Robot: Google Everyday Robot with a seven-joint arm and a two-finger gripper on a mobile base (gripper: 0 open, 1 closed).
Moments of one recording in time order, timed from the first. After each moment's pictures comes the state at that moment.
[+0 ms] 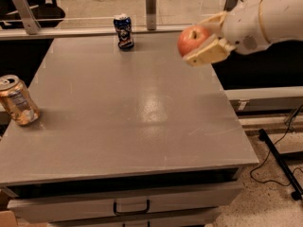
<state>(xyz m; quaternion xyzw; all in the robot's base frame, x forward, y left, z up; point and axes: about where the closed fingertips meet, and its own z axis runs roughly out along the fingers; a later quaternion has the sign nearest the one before) 0.567 -0.112 0.986 -0.56 0.68 0.11 0.46</state>
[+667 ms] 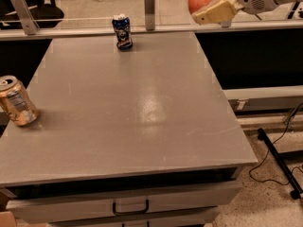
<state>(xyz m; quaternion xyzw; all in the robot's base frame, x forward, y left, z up) 0.641 -0.140 1.056 -0.53 0.66 0.06 0.53</state>
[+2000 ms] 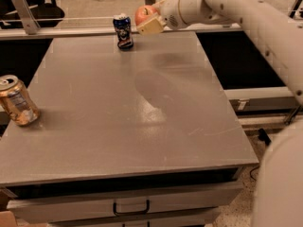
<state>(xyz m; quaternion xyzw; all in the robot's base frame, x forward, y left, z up) 0.776 -0.009 0.965 -0.49 0.68 0.12 0.53</state>
